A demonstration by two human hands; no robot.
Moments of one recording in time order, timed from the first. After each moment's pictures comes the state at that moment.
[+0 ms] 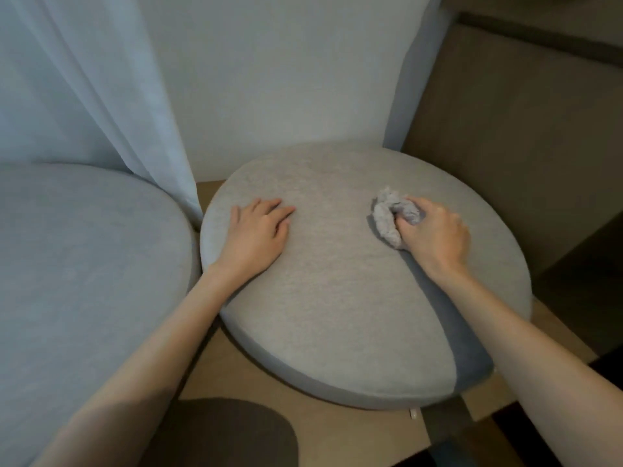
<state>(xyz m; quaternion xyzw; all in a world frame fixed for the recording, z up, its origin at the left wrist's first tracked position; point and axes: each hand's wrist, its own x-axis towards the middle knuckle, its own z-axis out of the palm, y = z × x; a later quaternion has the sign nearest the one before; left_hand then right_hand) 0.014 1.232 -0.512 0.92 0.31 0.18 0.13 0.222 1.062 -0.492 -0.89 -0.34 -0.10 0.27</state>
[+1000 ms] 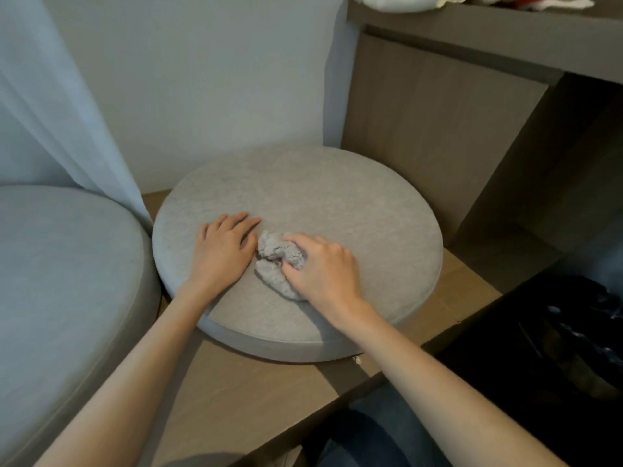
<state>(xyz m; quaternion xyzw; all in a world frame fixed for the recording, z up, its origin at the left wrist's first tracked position) 0.013 1.164 -0.515 0.92 0.32 0.18 0.12 0.104 1.002 -0.500 -0.82 -0.49 -0.10 0.28</state>
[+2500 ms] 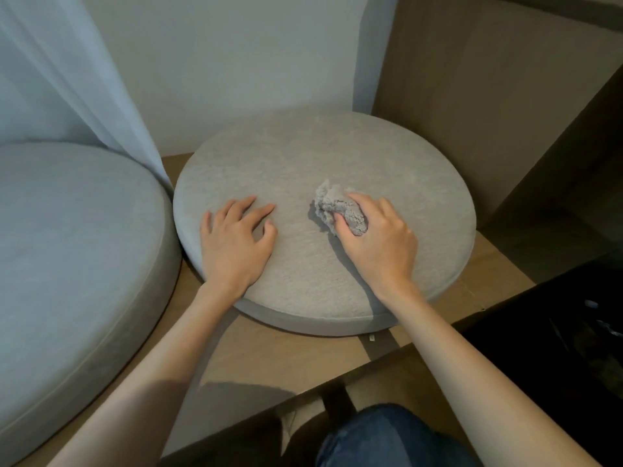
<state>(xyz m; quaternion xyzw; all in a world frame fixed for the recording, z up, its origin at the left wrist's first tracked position) -0.010 1.132 -0.535 0.88 0.38 0.27 0.10 0.146 0.986 -0.516 -0.82 -0.42 -0.19 0.33</state>
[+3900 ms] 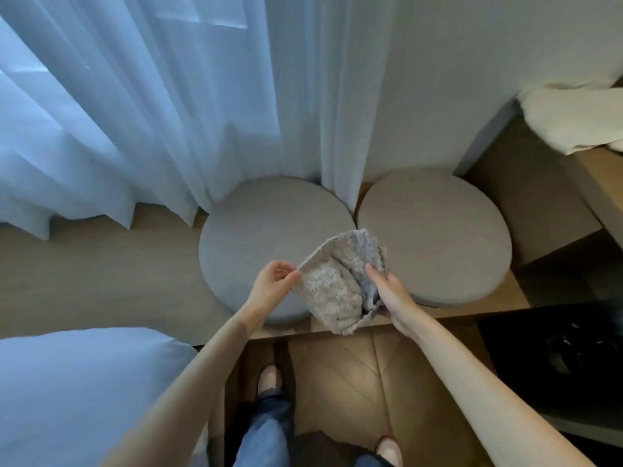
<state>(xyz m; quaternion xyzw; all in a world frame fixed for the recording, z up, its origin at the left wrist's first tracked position) -0.397 1.098 -0.116 0.57 0.54 0.15 0.60 -0.203 0.998 -0.120 -0.70 -0.17 0.53 0.44</state>
